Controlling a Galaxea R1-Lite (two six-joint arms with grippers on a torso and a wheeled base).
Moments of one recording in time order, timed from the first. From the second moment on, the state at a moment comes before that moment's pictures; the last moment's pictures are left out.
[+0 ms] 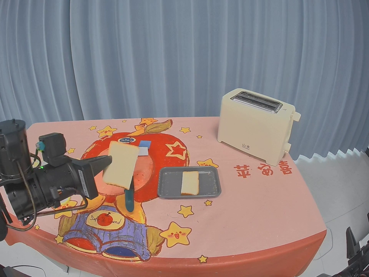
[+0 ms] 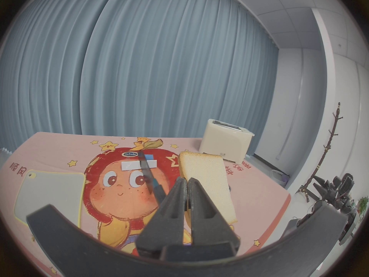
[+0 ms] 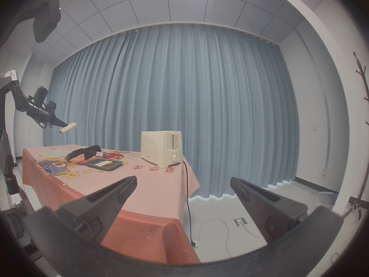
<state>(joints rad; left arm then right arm) -0.48 1.29 -0.58 -0.44 -0.02 -0.22 0.00 0.02 -0.02 0.00 0.00 -0.02</state>
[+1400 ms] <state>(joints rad) -0.68 1.90 -1.04 -0.34 0.14 -0.48 0.00 0.02 -0.02 0.00 0.00 -0.02</state>
